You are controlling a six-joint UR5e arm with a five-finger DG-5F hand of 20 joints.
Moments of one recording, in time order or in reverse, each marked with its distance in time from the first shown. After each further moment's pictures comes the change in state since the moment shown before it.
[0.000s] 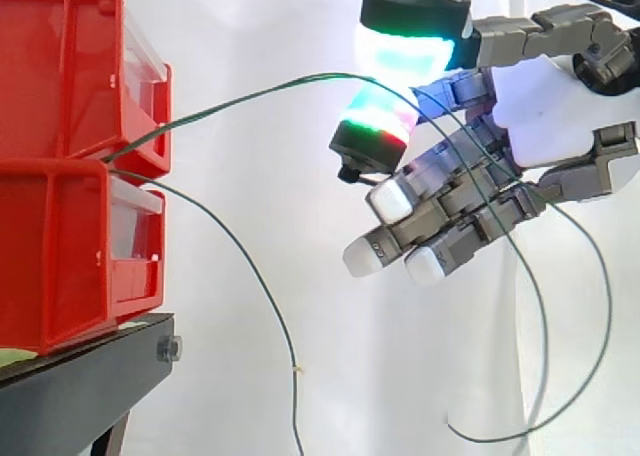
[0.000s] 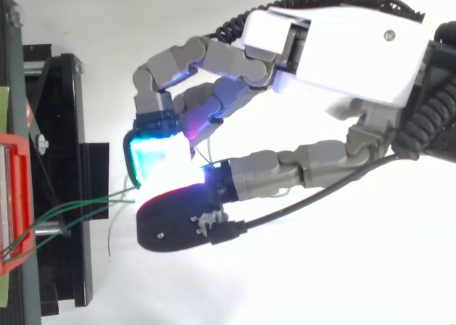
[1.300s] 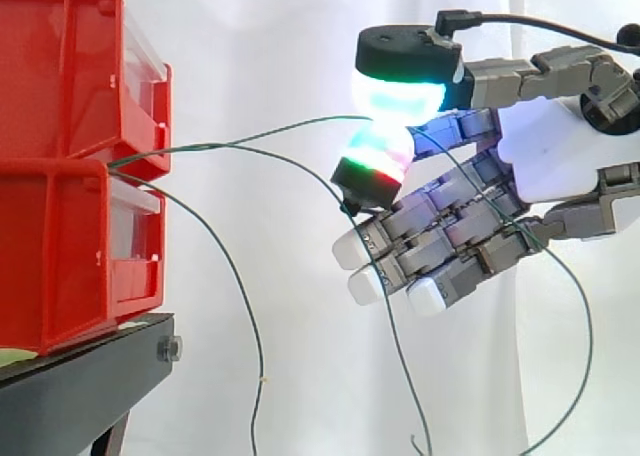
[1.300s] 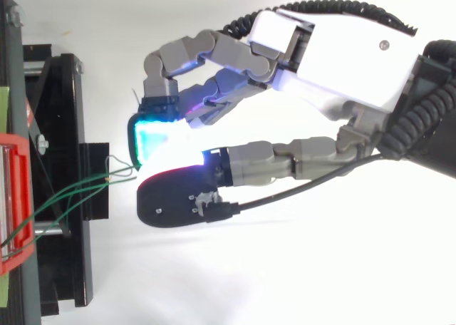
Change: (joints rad) arm 0.025 0.000 -0.079 0.117 0.111 0.020
